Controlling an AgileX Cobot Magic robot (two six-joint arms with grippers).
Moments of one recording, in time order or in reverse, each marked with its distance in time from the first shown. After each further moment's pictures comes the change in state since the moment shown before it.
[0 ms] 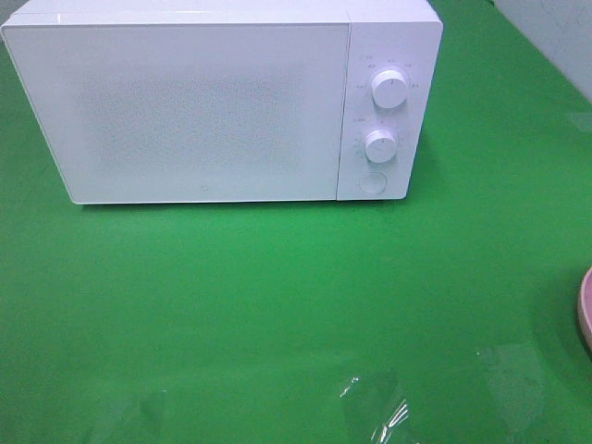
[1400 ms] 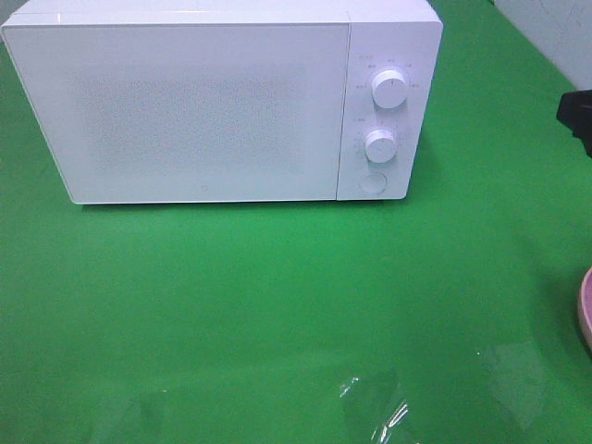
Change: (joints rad) left arm 0.000 0.000 0.000 0.000 0.000 0.000; right arm 0.000 0.849 0.115 -0.018 -1.046 -0.026
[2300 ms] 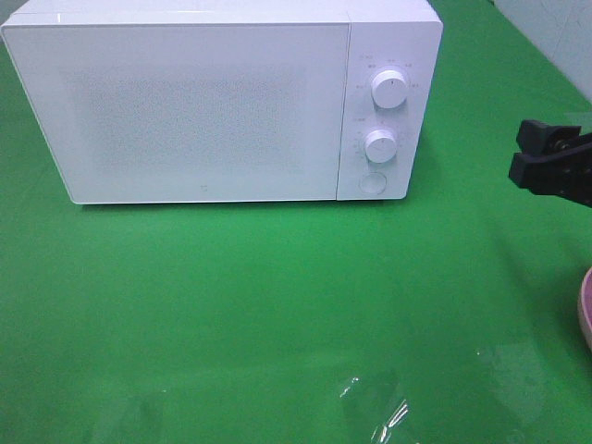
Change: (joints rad) left arm 0.000 0.000 0.000 0.000 0.000 0.000; right arm 0.289 0.272 0.169 0.597 -0.661 -0.463
